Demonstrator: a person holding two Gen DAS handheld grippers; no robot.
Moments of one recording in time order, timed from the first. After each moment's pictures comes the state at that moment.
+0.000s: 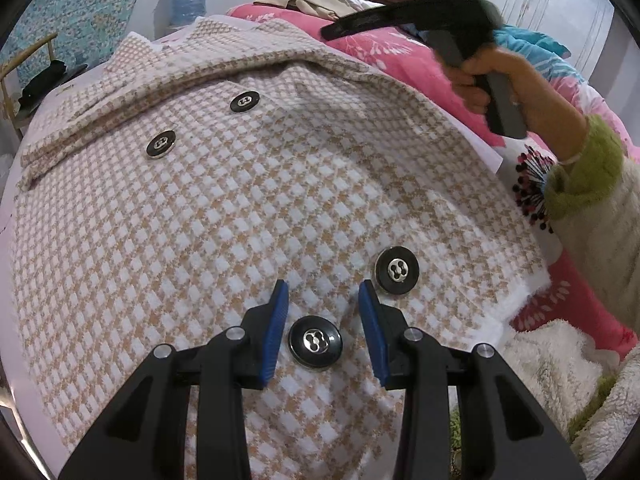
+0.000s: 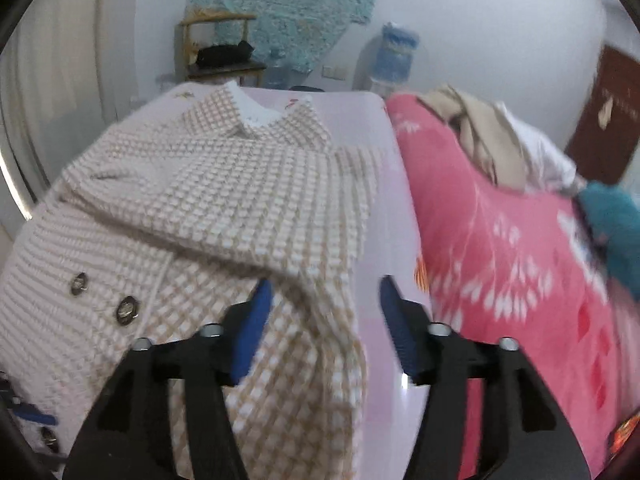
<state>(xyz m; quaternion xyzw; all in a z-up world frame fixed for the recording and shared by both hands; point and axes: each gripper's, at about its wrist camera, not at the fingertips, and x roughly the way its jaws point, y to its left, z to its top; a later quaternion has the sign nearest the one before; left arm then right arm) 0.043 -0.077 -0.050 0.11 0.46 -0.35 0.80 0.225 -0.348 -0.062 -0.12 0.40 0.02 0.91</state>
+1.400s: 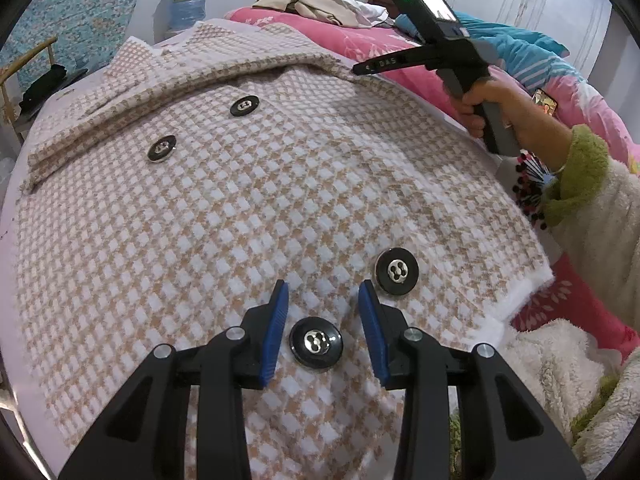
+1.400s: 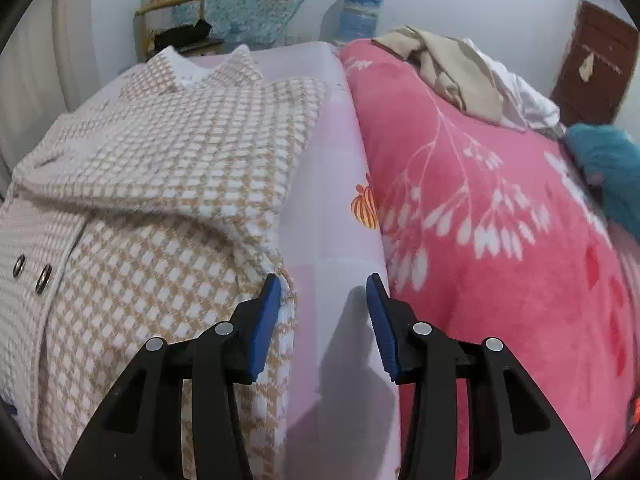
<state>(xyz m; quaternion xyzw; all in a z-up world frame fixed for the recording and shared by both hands) 0.039 -0.097 -0.042 0.12 0.46 -0.34 0.81 0.211 -0.402 -0.084 -0.05 0.45 -0.02 0.89</state>
